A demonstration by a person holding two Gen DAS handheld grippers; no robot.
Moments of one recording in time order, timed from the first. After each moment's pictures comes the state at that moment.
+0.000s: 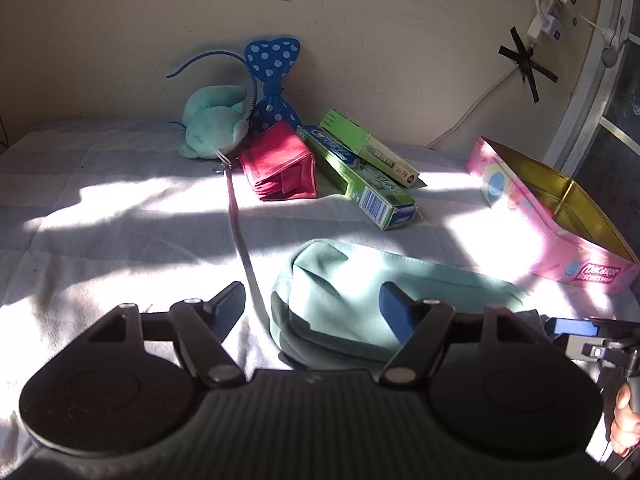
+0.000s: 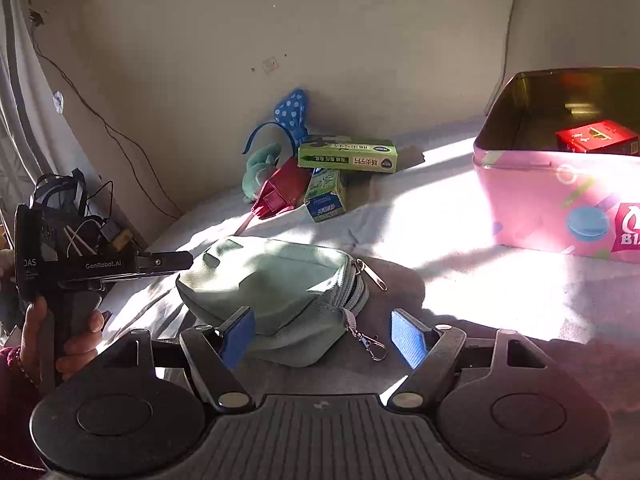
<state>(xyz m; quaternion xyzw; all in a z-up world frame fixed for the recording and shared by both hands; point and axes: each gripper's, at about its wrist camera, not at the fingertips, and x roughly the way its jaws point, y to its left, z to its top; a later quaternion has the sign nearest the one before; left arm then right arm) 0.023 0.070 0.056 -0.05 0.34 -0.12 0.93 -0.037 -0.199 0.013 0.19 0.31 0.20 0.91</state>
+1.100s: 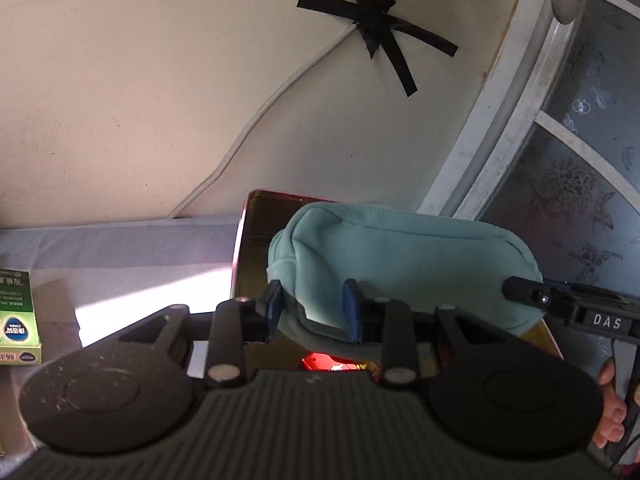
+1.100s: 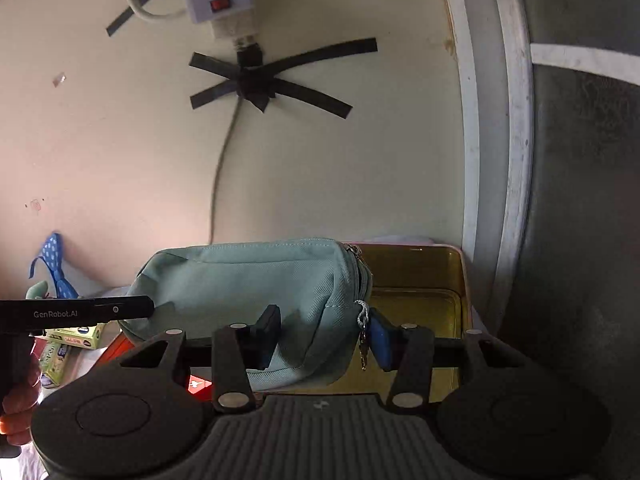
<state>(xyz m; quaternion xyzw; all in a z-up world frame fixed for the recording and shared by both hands) 0.201 -0.257 0.092 -0.06 0.33 -0.25 0.91 0.057 -0.495 0.094 0.12 0.27 -0.03 0.95</state>
